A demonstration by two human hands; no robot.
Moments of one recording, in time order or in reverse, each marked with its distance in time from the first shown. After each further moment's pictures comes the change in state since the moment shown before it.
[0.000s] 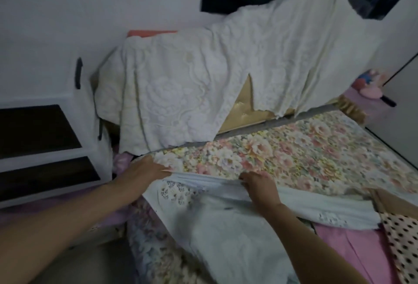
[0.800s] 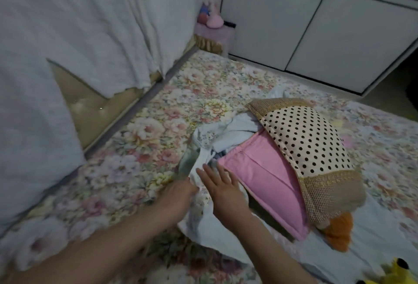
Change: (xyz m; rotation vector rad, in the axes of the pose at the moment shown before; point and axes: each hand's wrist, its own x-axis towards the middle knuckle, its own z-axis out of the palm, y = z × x) left_hand 0.162 0.265 0.290 0.331 -0.464 0.311; right_hand -0.162 0.159 0.045 0.086 0.112 0.537
